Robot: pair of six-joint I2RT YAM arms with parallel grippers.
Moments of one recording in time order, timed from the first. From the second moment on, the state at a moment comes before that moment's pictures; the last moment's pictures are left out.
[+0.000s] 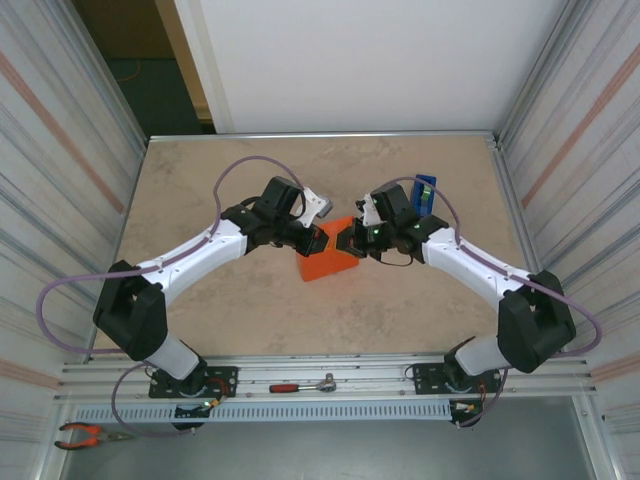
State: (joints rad) left arm -0.66 1.55 1.19 -0.50 0.44 -0.12; right arm 0.57 1.42 0.99 -0.39 -0.55 0.85
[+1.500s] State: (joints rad) left arm -0.66 1.55 1.19 -0.50 0.43 -0.12; right arm 0.64 1.40 0.78 -0.11 -0.38 1.02
